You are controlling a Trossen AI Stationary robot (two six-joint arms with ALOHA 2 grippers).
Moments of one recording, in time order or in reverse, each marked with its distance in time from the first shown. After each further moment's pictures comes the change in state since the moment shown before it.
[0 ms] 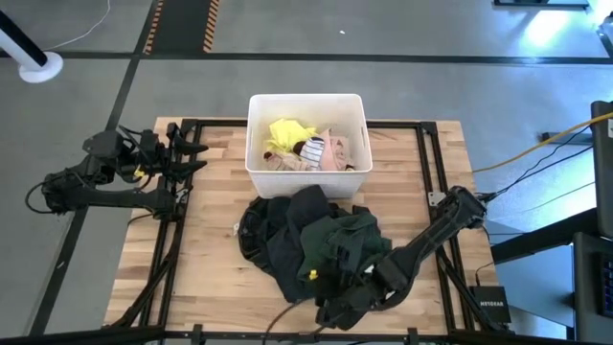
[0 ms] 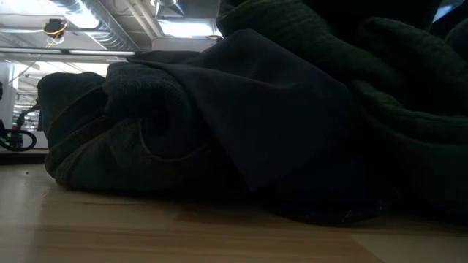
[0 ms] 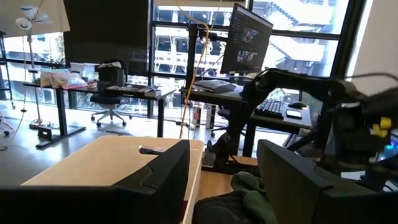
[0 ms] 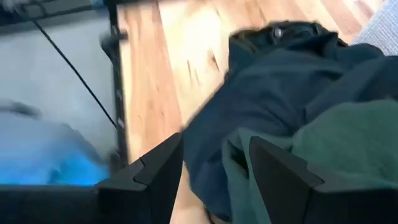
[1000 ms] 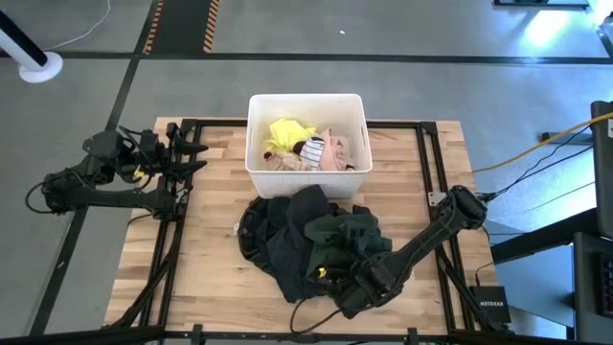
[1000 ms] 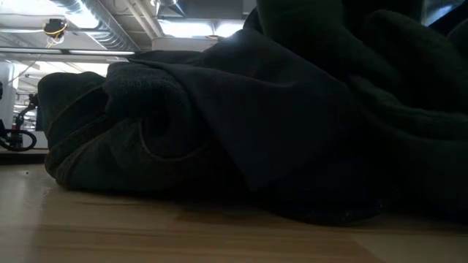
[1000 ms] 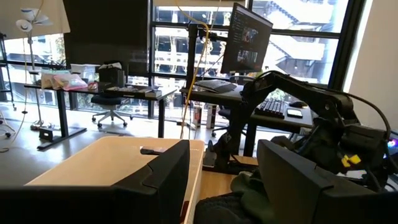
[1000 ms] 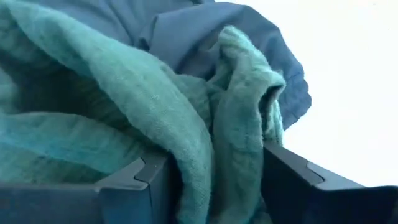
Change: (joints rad) left arm 0.000 0.000 0.000 0.001 0.000 0.011; right arm -0.015 -0.002 -0.152 -0.397 0.306 -0.172
